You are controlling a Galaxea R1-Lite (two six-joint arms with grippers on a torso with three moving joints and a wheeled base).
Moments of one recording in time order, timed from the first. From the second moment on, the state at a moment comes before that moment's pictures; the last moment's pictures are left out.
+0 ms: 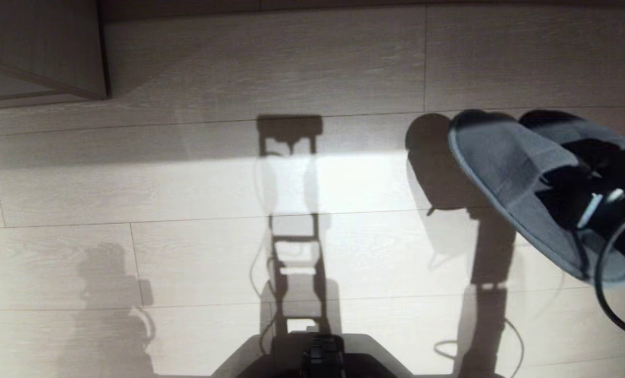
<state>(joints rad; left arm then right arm) 0.00 0.00 0.00 0.00 0.00 -0.01 0.03 1.32 -0.60 -0.80 0.11 -0.07</state>
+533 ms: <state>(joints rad) 0.00 0.00 0.00 0.00 0.00 -0.01 0.08 1.93 -0.96 -1.43 0.07 -0.07</state>
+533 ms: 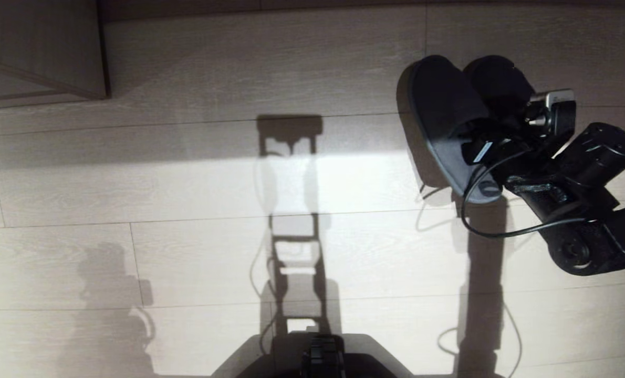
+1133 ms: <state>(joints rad) 0.00 0.00 0.00 0.00 0.00 -0.02 0.09 2.05 -0.96 -1.46 0.00 -0.06</state>
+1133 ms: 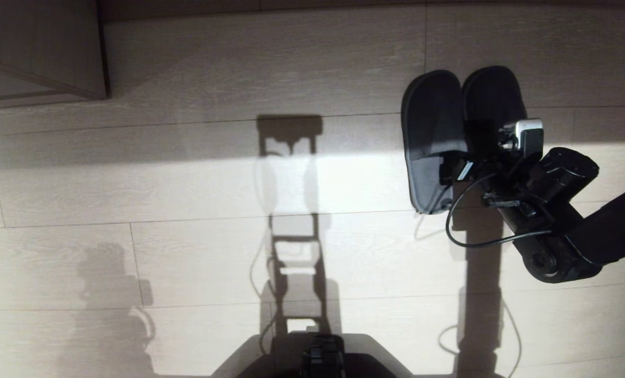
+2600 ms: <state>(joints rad) 0.00 0.00 0.00 0.00 0.00 -0.02 0.09 1.93 -0.73 -1.42 0.14 -0.07</state>
